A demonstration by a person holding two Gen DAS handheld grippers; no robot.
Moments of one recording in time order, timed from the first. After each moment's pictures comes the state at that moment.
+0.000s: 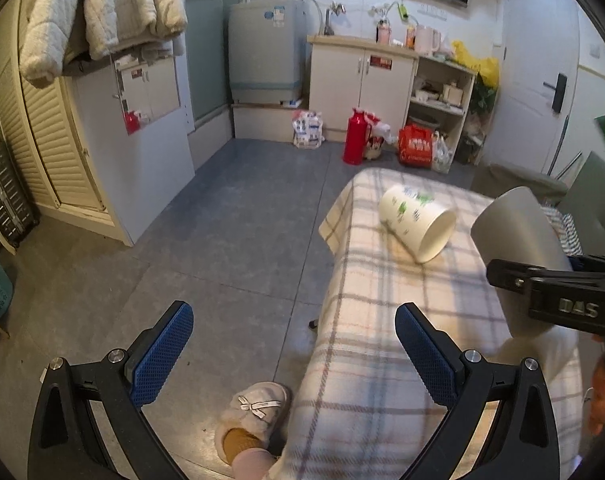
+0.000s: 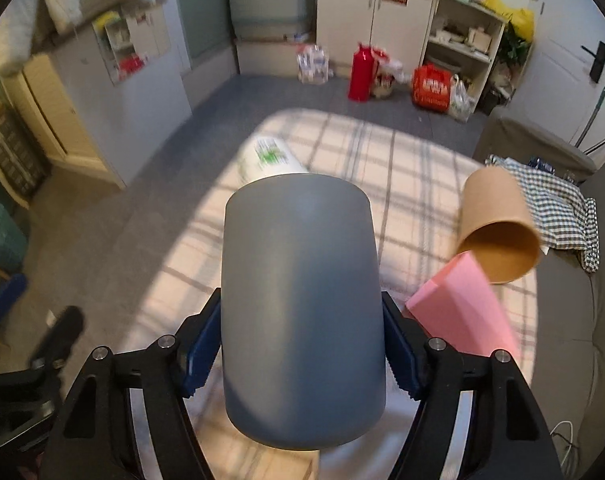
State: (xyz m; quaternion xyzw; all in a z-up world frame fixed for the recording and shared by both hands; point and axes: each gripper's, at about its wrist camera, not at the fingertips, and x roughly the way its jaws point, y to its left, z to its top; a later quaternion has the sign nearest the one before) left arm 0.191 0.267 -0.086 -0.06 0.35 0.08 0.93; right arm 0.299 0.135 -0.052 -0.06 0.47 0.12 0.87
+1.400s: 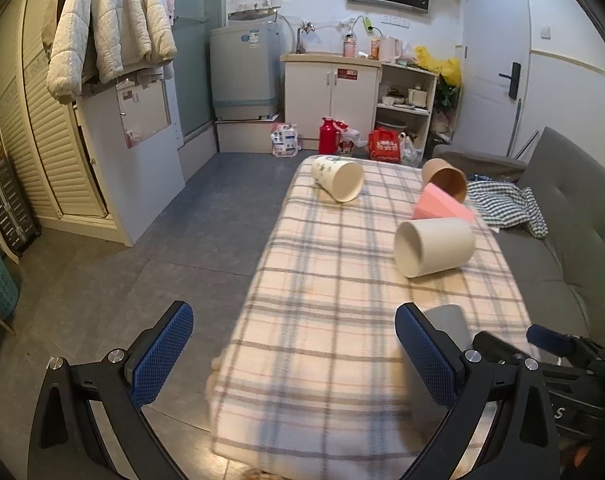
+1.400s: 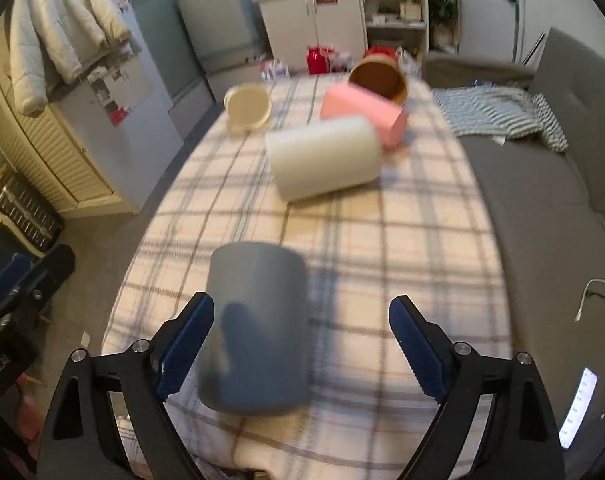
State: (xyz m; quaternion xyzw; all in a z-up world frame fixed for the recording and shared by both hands) left arm 0.029 0.183 -0.071 -0.04 0.32 0.05 0.94; right arm 0.071 0.030 -0.071 0.06 0.44 0.07 0.90
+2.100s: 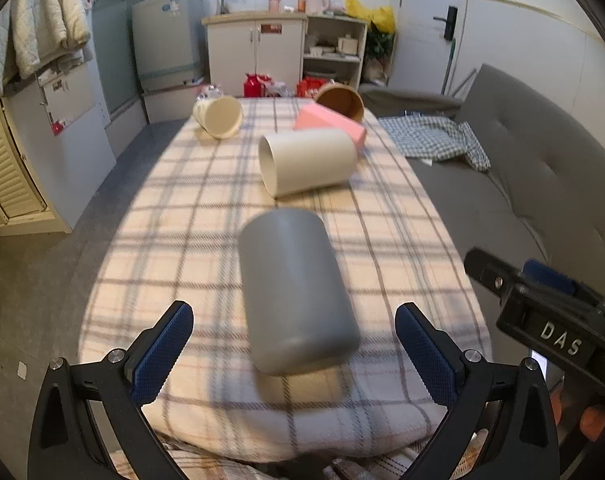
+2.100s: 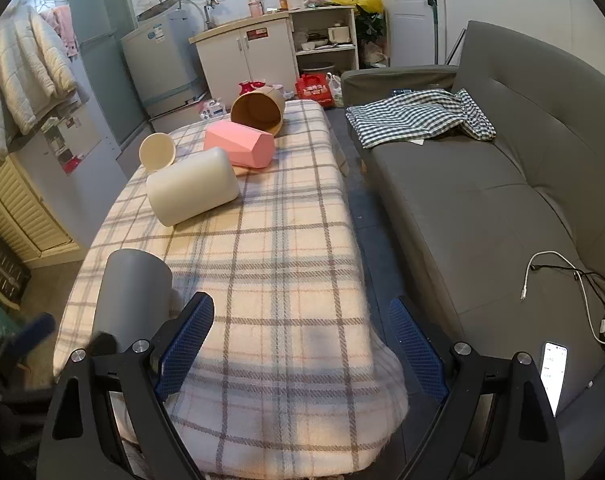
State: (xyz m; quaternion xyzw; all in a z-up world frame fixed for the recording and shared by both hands) left arm 0.020 0.068 -0.117 -0.01 0.40 -0.06 0.91; right arm 0.036 -0.068 -0.077 0.08 0.40 -0.02 0.91
